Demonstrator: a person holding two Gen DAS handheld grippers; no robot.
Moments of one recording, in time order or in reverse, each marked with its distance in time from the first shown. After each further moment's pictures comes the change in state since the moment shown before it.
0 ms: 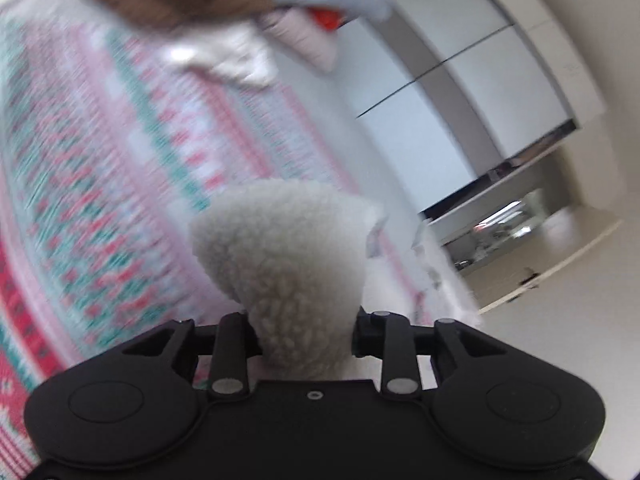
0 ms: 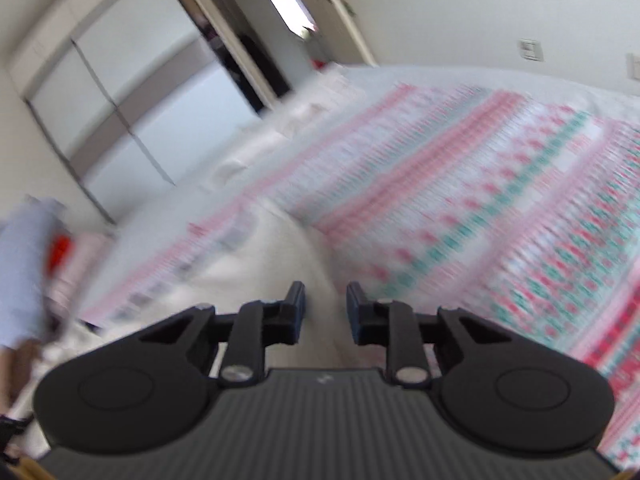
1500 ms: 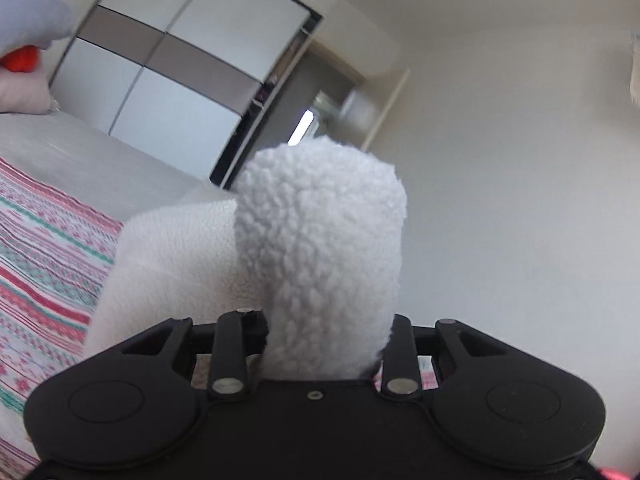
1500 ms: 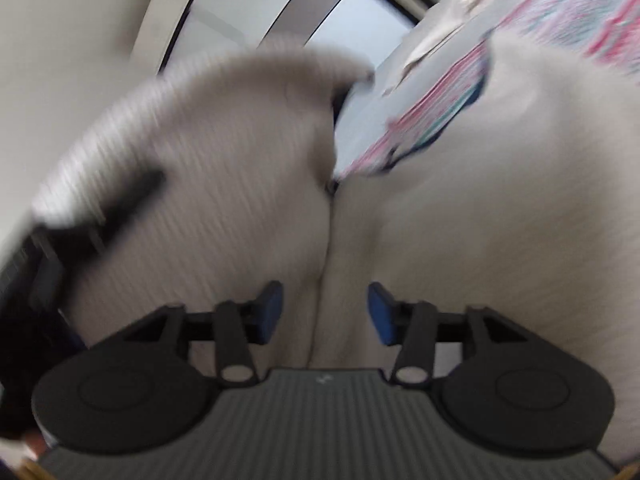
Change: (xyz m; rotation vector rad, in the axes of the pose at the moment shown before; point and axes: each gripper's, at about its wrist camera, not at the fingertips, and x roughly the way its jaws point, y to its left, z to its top) left arm -0.004 -0.220 -0.150 0.659 0.092 -0.540; right arm 0.020 0.075 -0.025 0.188 0.152 0.711
